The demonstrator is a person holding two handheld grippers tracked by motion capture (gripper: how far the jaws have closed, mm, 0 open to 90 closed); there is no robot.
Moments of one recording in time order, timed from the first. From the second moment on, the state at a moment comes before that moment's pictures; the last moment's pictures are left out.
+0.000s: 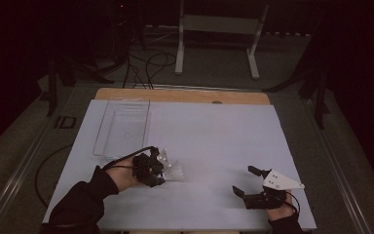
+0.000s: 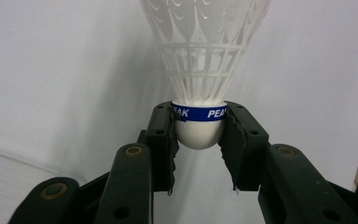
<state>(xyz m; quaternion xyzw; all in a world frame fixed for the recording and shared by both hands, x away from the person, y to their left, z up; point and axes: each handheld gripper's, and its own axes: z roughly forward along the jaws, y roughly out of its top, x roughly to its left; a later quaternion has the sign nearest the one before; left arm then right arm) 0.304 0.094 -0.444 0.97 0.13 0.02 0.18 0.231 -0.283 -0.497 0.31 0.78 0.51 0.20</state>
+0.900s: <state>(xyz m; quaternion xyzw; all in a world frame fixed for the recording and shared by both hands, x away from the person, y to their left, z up) 0.311 0.096 -0.399 0.97 0.13 0.00 0.18 0.232 -0.283 -0.497 0.31 0.78 0.52 0.20</state>
